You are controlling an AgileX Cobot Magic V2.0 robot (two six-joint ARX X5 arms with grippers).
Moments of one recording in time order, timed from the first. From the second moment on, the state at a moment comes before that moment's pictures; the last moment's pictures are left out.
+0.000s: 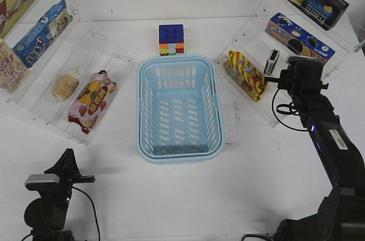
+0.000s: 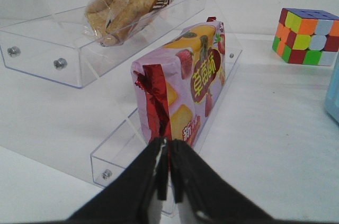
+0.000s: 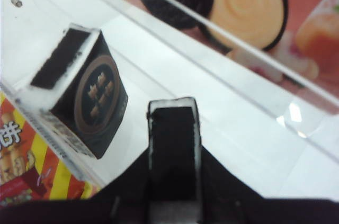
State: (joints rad) left arm 0.00 0.01 0.03 0.04 0.00 -0.07; right arm -0.11 1.54 1.18 -0.23 0.11 0.10
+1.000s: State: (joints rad) left arm 0.00 0.01 0.03 0.04 0.00 -0.22; right arm 0.47 1.34 1.19 -0.34 -0.31 0.06
